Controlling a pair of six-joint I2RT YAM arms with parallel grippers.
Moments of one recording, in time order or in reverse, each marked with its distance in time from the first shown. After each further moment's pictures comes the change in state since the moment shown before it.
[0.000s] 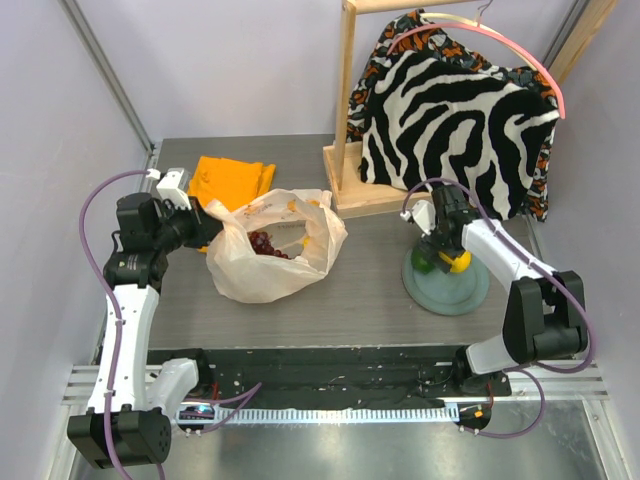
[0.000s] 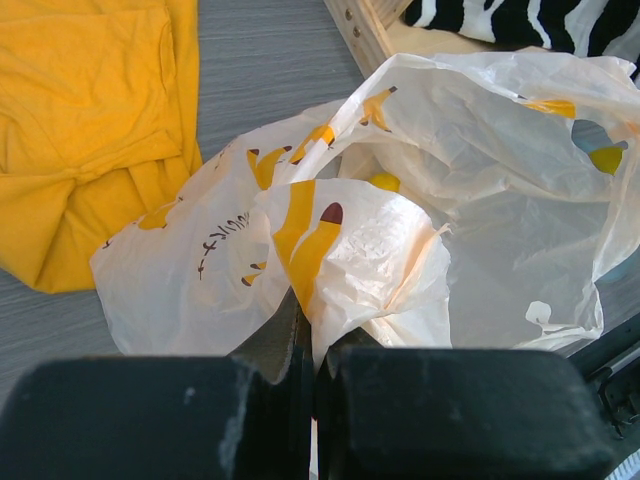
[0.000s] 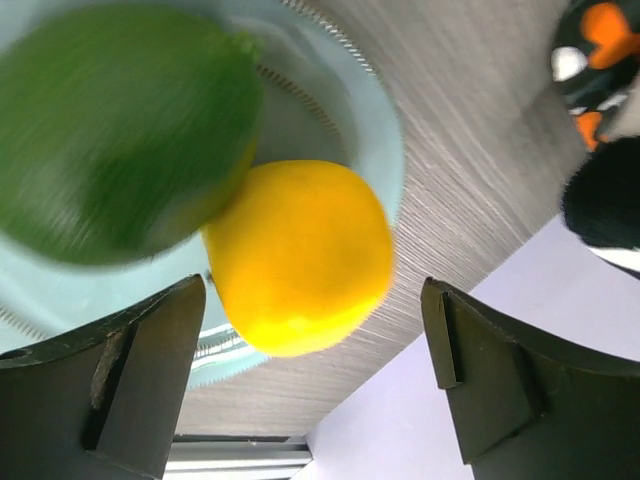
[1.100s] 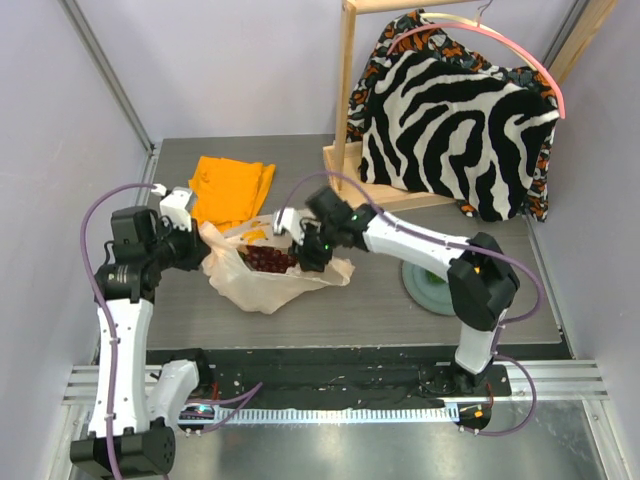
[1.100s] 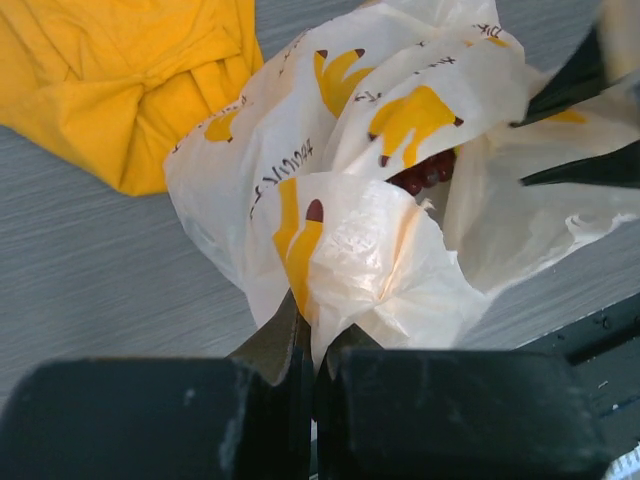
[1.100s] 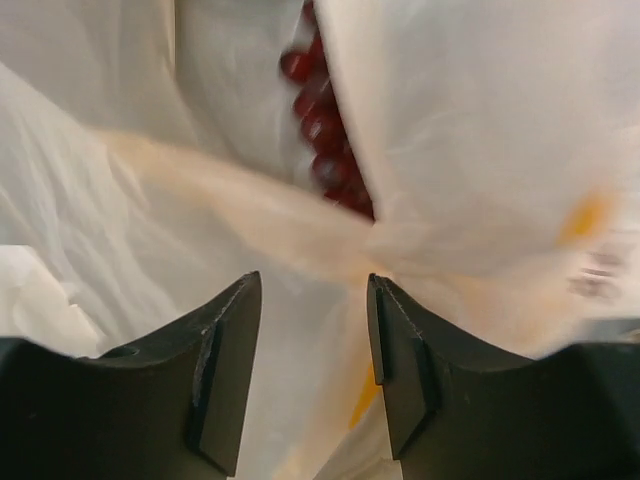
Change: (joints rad) left arm 0.026 -0.050 0.069 -0.323 -0.101 0.285; right arm 0.636 0.337 0.500 0.142 -0.658 0.249
